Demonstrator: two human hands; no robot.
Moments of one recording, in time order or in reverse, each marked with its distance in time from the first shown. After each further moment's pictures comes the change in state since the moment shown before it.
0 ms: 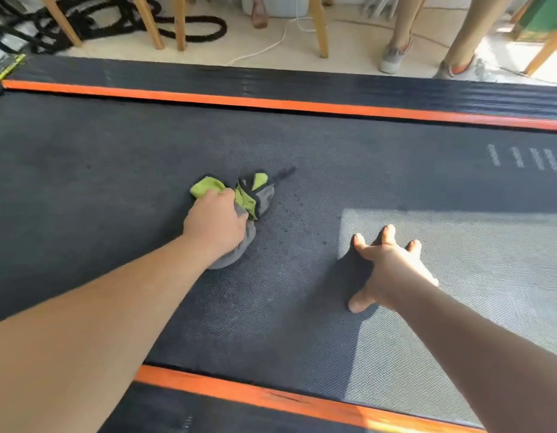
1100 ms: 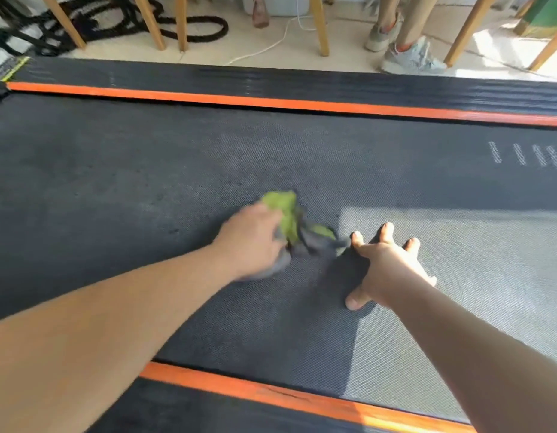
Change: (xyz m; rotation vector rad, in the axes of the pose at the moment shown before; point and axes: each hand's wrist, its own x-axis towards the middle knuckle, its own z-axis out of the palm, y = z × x) left_hand -0.024 0.034 0.020 -0.031 -0.068 0.379; right_hand 0.004 0.001 0.000 -0.003 -0.036 0.021
